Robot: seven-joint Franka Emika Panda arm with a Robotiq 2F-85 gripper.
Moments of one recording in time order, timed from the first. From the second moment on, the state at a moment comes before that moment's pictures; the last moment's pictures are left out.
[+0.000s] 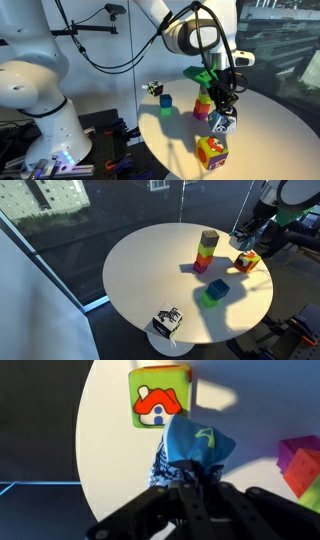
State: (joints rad) arm -0.13 0.05 -0.17 -2.30 -0.19 2.54 -0.03
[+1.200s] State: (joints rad) arm -0.10 0.19 -0.15 -2.19 -0.19 2.48 0.06
